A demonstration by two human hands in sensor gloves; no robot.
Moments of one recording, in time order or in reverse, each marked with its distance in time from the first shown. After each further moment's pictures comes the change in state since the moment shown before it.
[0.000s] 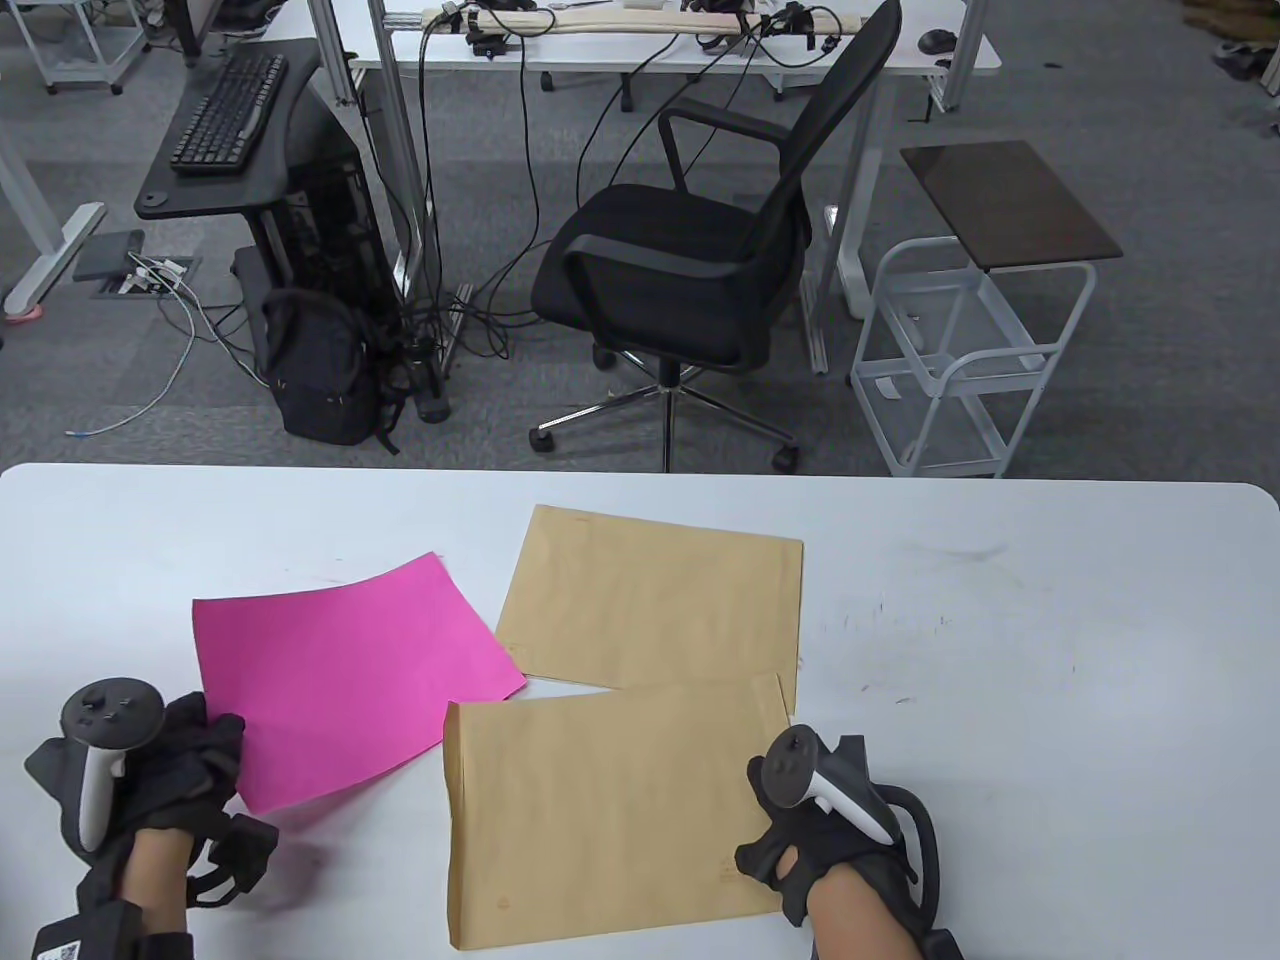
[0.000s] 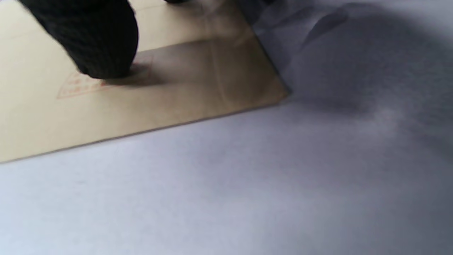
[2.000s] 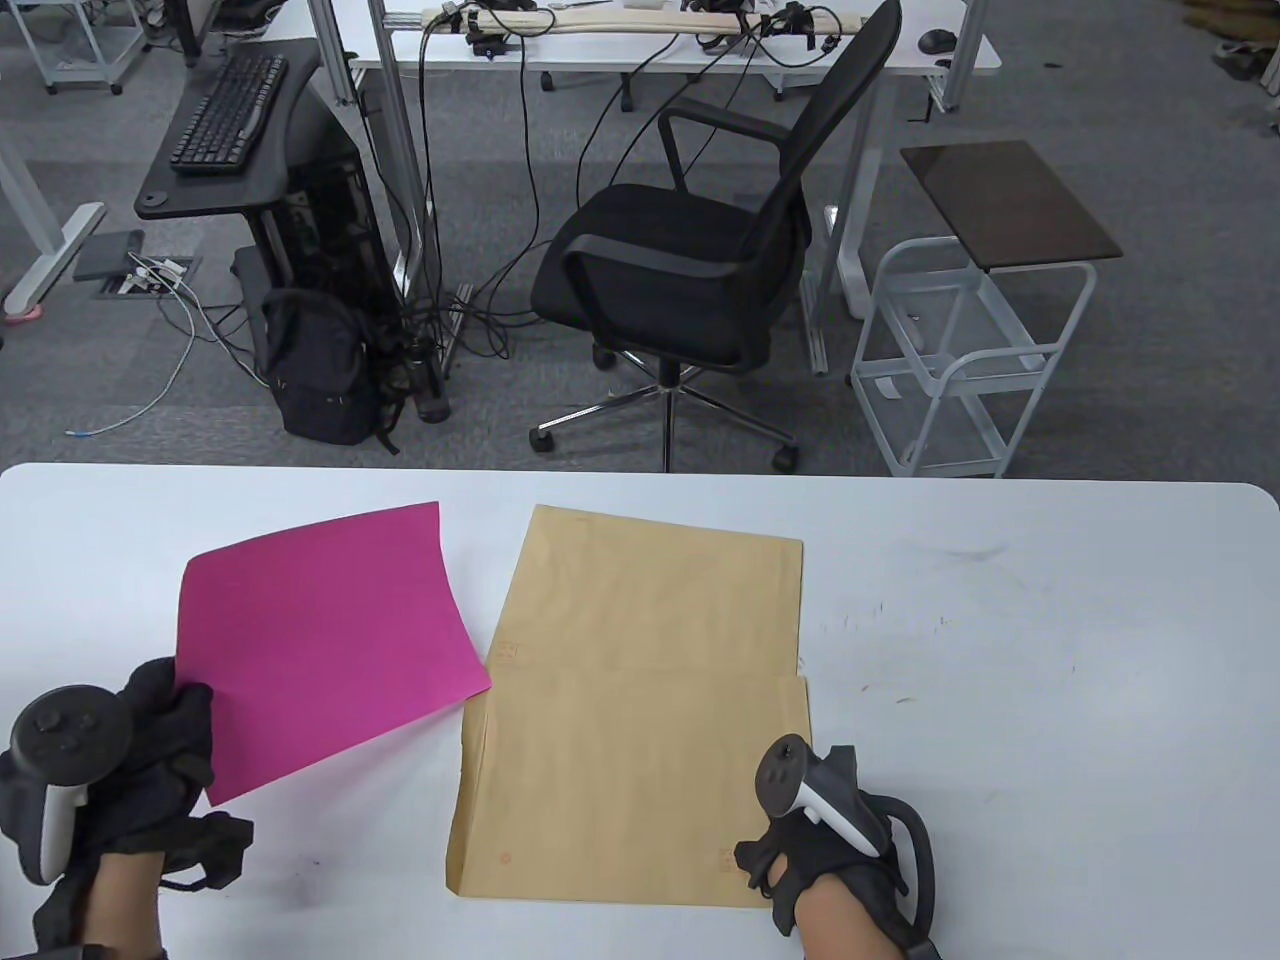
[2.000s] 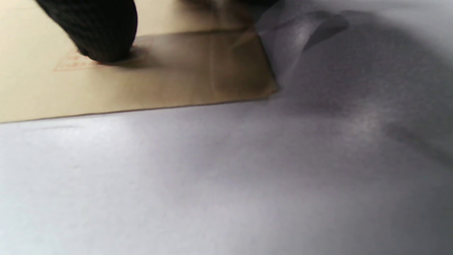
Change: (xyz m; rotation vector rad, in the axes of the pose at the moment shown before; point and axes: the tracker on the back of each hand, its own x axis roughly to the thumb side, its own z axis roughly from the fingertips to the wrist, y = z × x) left_hand 0.037 0.041 0.049 0.249 -0.256 -0.063; right_hand 0.007 0.003 0.005 -0.023 0.048 0.021
